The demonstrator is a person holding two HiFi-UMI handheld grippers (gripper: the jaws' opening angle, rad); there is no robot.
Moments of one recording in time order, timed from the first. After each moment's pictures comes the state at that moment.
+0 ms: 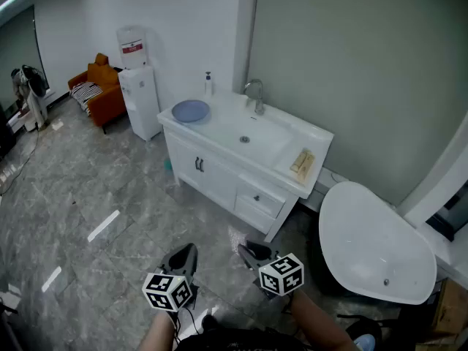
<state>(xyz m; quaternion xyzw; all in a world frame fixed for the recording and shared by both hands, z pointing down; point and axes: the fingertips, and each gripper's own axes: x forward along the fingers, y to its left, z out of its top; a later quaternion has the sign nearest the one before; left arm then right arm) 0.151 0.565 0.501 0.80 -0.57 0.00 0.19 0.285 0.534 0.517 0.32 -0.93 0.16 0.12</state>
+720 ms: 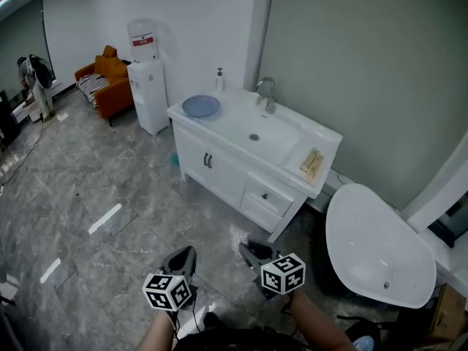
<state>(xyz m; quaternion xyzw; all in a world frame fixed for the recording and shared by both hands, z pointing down) 0.110 0.579 0.529 0.78 -0.58 0.00 0.23 0.253 0.537 0.523 0.31 -0.93 0.18 0.11</state>
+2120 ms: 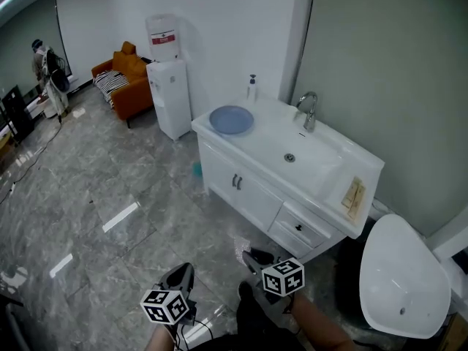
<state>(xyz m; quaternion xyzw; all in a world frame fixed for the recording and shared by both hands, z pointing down) -0.028 0.457 0.573 0.72 -0.63 0.00 0.28 0.123 0.365 0.586 0.26 -0.93 0.22 0.15</state>
